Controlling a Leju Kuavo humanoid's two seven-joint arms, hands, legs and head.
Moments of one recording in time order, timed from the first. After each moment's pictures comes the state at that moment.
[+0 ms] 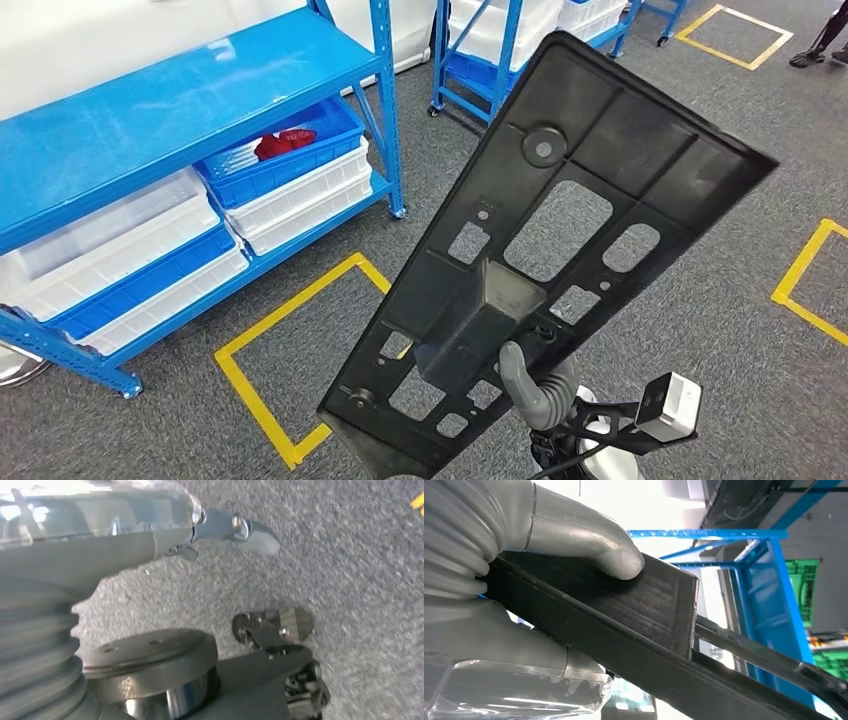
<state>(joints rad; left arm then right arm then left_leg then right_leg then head) -0.13 -0.06 -1.49 -0.14 1.54 0.28 -0.26 -0.05 -0.10 0.44 -1.86 -0.22 0.29 -0.63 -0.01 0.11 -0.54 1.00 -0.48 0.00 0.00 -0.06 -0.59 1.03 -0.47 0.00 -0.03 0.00</state>
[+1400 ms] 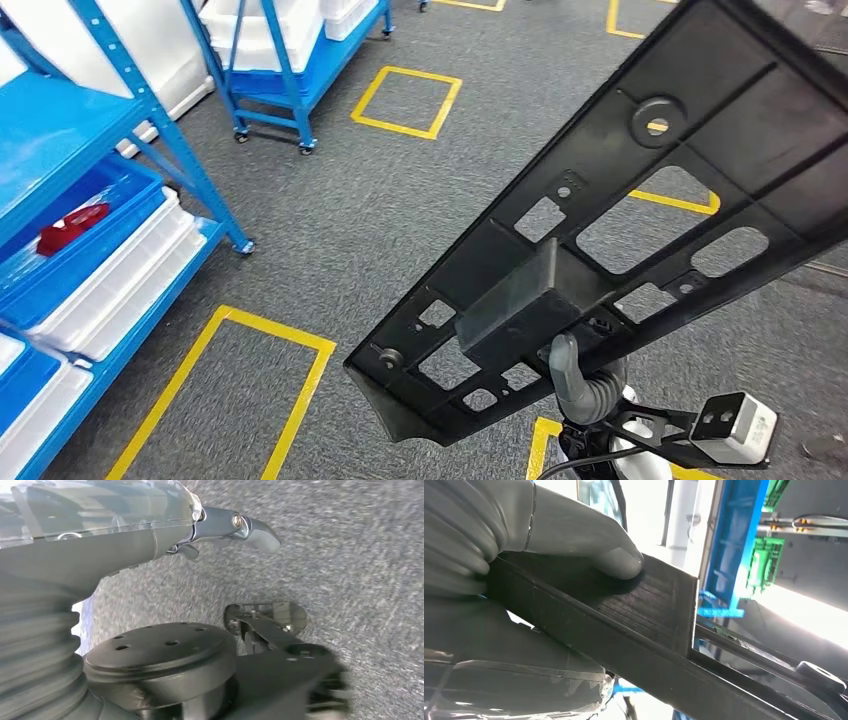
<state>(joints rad) -0.12 -0.07 -1.50 -0.14 1.55 0.27 -0.27 -0.01 -0.07 0.29 -1.97 -0.17 0.30 -0.65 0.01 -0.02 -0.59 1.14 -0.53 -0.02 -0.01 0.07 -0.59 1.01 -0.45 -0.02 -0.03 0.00</state>
